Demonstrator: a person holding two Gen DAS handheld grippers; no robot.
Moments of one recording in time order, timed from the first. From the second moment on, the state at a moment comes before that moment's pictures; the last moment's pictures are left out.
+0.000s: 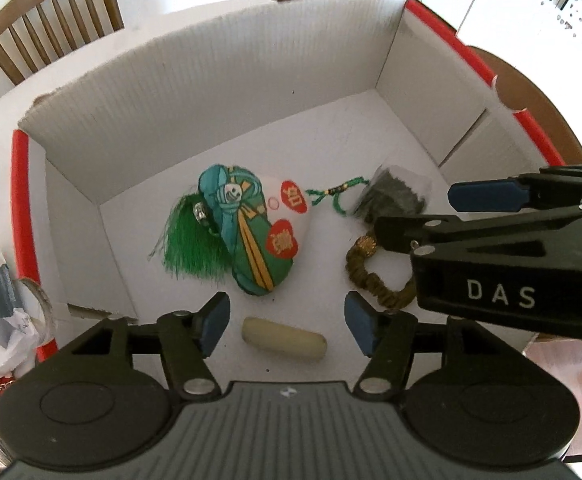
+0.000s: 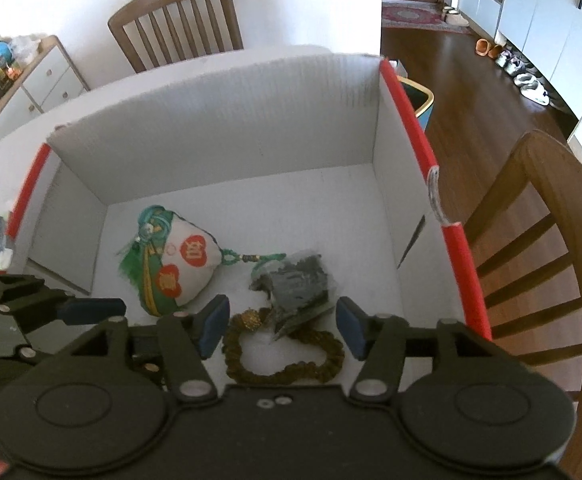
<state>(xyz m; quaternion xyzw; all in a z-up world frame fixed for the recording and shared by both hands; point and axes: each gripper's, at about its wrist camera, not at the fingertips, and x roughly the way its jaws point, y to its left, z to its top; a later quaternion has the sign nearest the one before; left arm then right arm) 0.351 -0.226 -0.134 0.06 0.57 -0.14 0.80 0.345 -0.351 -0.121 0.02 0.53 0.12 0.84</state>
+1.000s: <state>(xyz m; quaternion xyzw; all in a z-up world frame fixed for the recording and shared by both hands) 0.254 -0.163 -0.022 0.04 0.44 -0.19 0.88 0.243 -0.327 -0.006 0.04 0.42 0.13 0.90</state>
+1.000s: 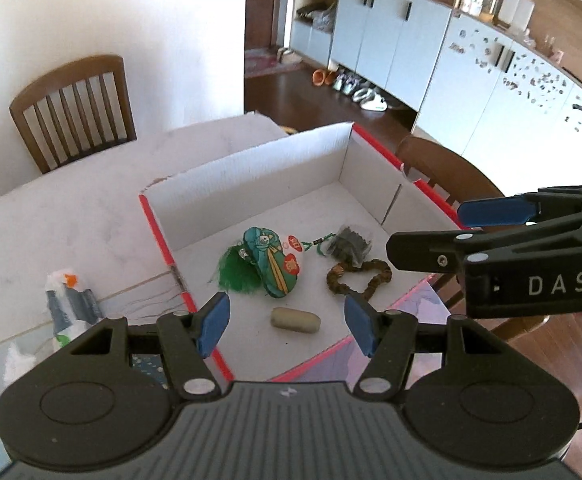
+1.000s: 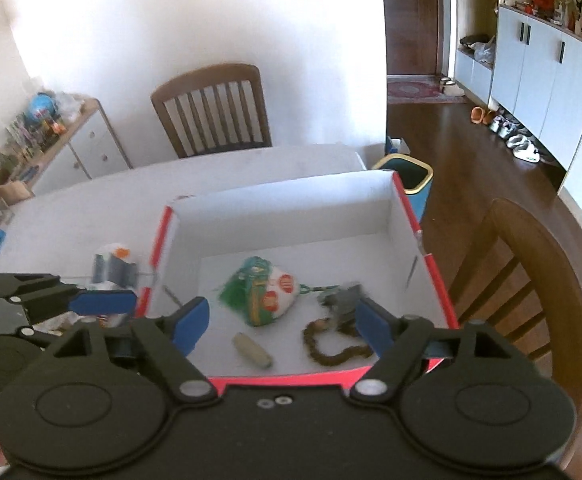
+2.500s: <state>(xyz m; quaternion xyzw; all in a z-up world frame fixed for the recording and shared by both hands) 0.187 0.168 -0.054 -0.03 0.36 -0.05 0.93 0.132 -0.104 -0.038 0.02 0.40 0.17 0.90</state>
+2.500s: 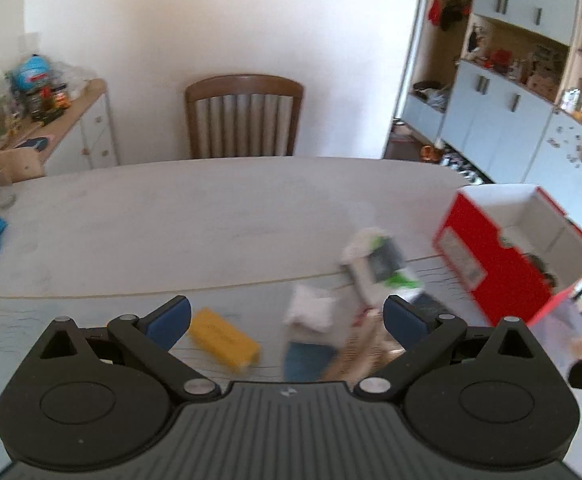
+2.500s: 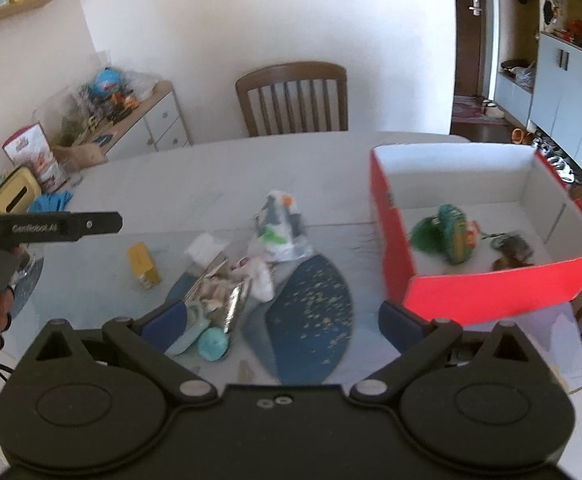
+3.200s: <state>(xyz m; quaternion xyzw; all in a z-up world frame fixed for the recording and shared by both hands) 0.224 0.207 -0.147 0.03 0.38 -0.05 0.92 0.141 0.006 -0.105 -0.02 0.47 0.22 0.86</state>
